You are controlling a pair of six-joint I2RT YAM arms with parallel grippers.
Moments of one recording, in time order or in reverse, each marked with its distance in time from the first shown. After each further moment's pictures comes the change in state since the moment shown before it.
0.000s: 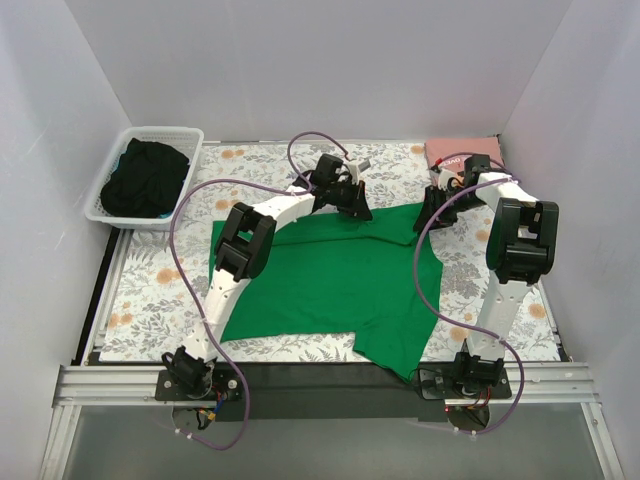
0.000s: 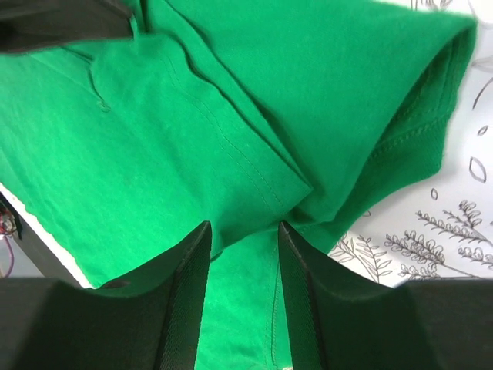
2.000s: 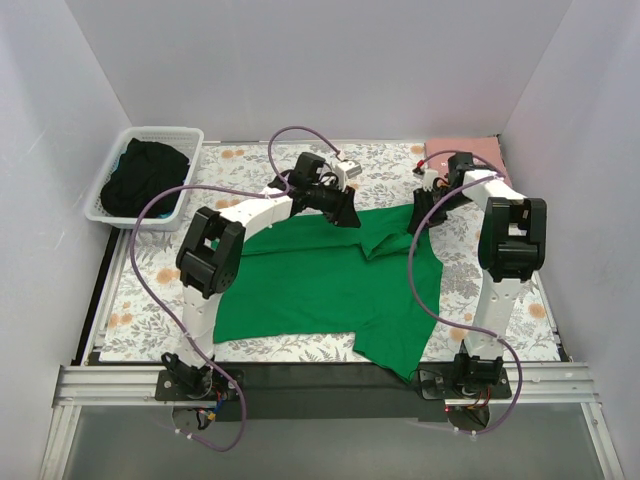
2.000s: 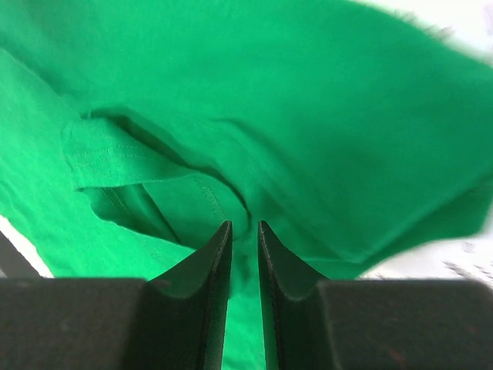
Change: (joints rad) left arm 0.009 -0.423 -0.434 -0.004 0.132 0.287; right arm 0.072 0.024 0.057 -0.035 0.060 -0.094
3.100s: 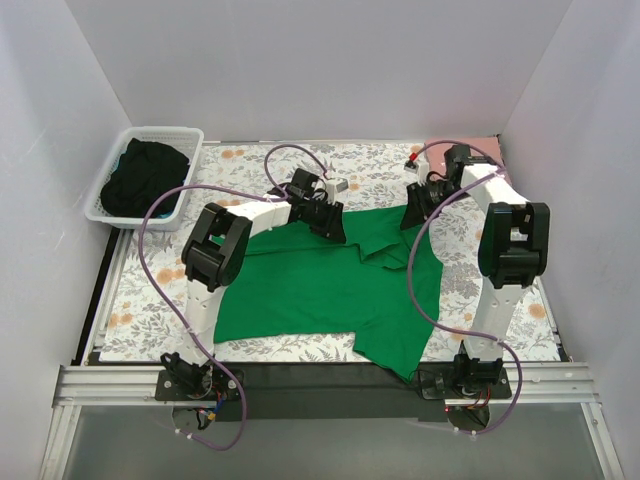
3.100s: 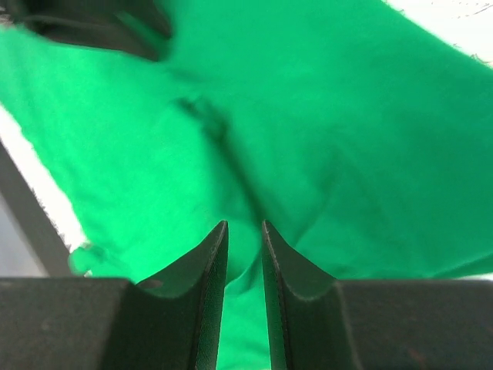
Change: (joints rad) left arm 0.047 0.098 -0.054 -0.062 -0.131 -0.114; right arm 0.051 -0.076 0.032 -0.145 -0.142 -0.175
